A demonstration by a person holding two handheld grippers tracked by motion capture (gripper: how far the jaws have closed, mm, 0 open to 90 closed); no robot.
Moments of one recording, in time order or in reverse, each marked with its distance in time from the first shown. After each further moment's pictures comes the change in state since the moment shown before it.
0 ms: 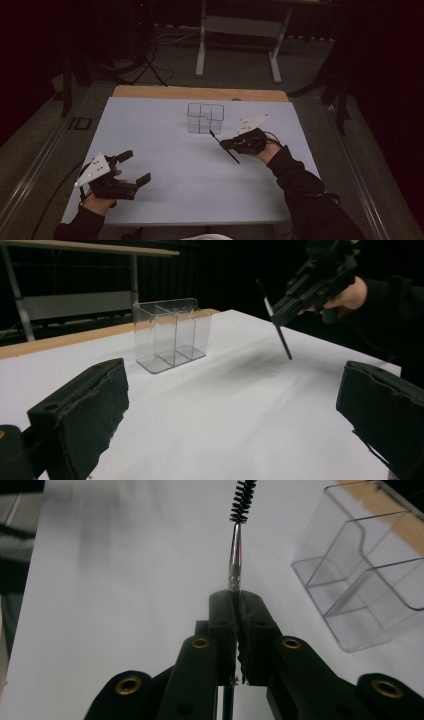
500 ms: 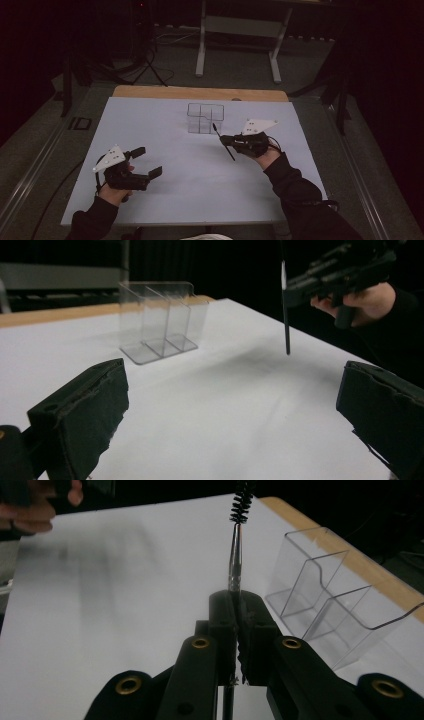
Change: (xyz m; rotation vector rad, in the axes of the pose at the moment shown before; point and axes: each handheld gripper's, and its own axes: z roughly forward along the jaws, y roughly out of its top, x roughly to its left) left arm 0.003 0.002 0.037 0.065 -0.066 -0.088; right arm 0.017 0.000 -0.008 -0.166 -0.127 0.040
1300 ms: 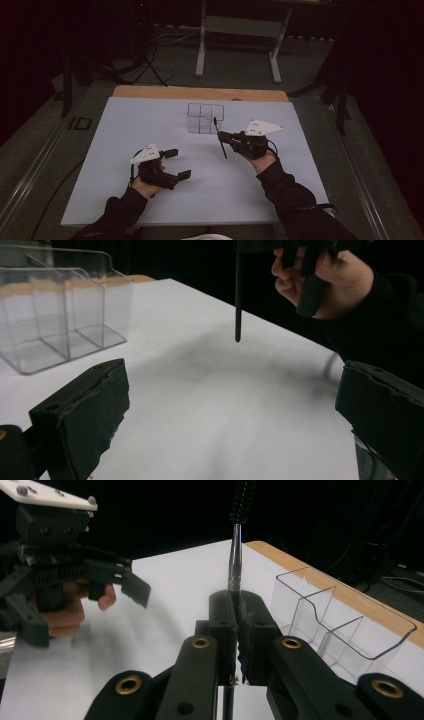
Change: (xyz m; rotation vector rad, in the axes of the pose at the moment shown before) left arm -0.017 -0.007 0.076 0.061 -0.190 0.005; right arm 0.014 0.002 -0.001 -0.170 -0.050 0.080
